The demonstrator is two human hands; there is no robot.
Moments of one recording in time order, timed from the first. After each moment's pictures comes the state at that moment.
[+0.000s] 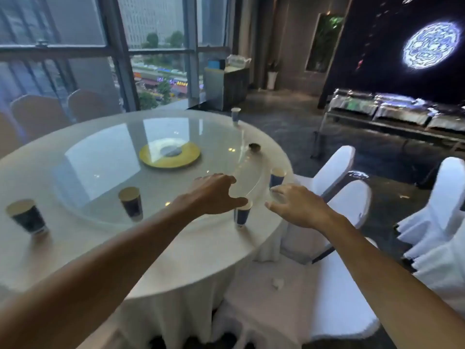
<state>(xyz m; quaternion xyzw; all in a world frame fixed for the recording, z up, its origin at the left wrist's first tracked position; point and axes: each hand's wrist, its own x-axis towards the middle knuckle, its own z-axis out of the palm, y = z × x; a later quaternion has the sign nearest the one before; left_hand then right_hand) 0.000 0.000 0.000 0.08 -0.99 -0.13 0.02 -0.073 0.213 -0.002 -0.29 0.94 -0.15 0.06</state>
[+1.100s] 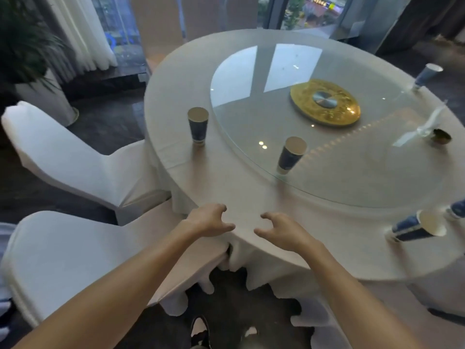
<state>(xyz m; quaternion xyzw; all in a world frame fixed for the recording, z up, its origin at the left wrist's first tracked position) 0.263 -0.352 -0.241 0.36 -0.87 -0.29 -0.17 0.095 -0.204 -0.222 -0.44 0.83 -0.05 0.34</state>
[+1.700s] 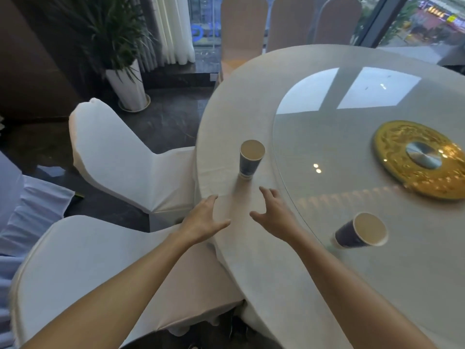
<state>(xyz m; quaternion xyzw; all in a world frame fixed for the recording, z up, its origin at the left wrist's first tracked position) 0.274 -0.520 -0.274 0.57 -0.71 -0.40 0.03 0.057 -0.477 -0.245 -0.58 0.75 -0.10 0.31</state>
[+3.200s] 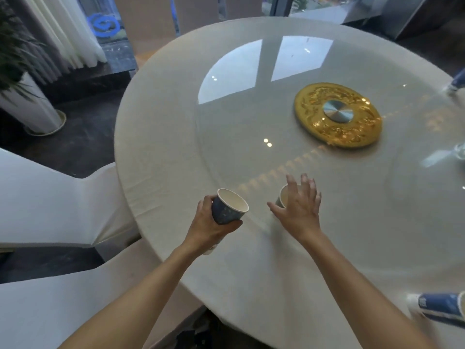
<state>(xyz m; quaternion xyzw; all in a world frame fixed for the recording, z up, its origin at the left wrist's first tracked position) 0.103 -0.483 -0.292 0.49 -0.68 -0.53 0.16 -0.118 -0.387 -0.265 -0.41 0.90 -0.12 0.09</state>
